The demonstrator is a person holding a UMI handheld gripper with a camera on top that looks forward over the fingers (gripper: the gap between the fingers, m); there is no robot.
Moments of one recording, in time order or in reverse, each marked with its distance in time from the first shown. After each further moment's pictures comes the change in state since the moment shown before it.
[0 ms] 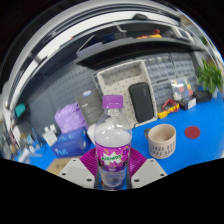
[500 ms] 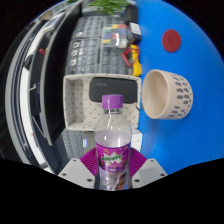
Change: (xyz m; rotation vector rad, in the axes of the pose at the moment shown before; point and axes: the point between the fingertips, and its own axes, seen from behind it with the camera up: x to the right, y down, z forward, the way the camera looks) arm 0.009 -0.064 0.064 0.031 -0.157 1.205
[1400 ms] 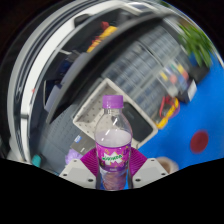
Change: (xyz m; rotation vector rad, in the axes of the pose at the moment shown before) arm -0.065 -0.097 -0.012 -0.058 0.079 -0.714
